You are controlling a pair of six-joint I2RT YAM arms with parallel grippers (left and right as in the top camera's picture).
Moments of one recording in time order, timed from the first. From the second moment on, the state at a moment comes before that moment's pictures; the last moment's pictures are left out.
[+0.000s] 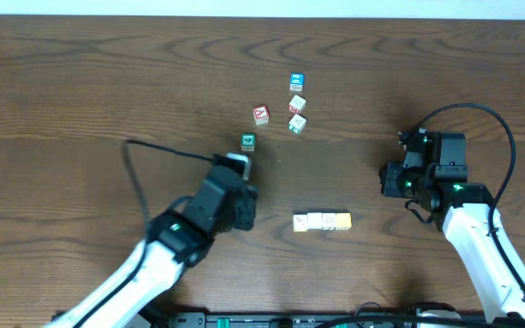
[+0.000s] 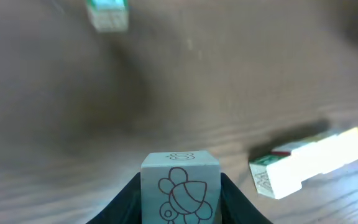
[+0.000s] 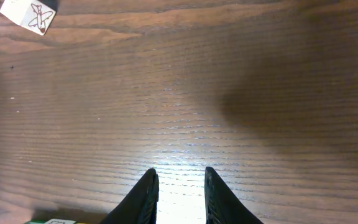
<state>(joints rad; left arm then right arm) -0.64 1.18 0.61 -0.30 0.03 -0.45 0.00 1.30 0.73 -0.48 -0.21 0.16</state>
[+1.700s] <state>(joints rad) -0.96 1.49 0.60 -0.12 -0.15 -0.88 0.00 1.30 0.73 -0.47 -0.21 0.16</state>
